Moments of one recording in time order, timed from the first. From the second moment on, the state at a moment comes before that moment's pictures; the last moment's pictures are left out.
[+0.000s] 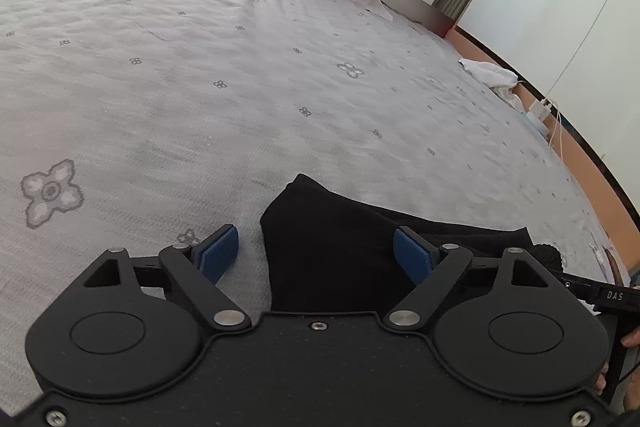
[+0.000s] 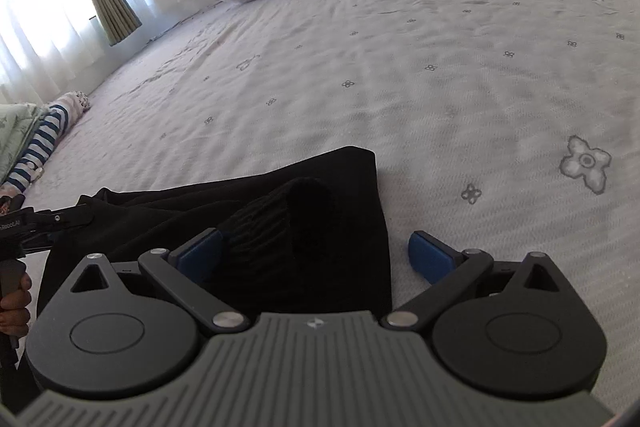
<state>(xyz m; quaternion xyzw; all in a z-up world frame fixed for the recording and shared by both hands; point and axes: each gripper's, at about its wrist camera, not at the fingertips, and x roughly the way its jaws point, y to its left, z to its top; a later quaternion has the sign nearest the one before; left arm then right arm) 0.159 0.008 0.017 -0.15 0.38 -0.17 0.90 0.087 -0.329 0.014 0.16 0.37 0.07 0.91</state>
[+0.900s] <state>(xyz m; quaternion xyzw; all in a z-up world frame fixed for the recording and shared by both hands) 0.187 -0.026 0.047 -0.03 0.32 -0.07 0.95 0.117 -0.281 0.029 0.13 0.33 -0.04 0.93</state>
